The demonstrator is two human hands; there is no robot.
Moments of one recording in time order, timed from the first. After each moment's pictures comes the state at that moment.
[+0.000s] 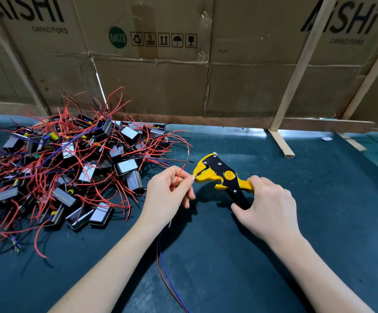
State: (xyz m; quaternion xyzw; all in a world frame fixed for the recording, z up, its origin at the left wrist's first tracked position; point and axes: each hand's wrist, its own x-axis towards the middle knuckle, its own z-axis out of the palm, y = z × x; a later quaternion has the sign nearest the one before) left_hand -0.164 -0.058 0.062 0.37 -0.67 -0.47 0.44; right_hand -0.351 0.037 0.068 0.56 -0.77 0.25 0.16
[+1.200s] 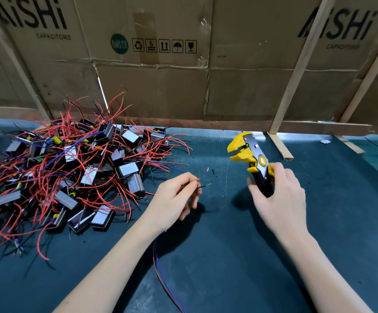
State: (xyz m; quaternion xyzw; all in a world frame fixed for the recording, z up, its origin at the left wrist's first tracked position) left_hand -0.160 -0.052 0.069 0.30 -0.72 -0.52 0.35; right_hand -0.369 0.034 0.075 0.48 -0.77 0.41 0.11
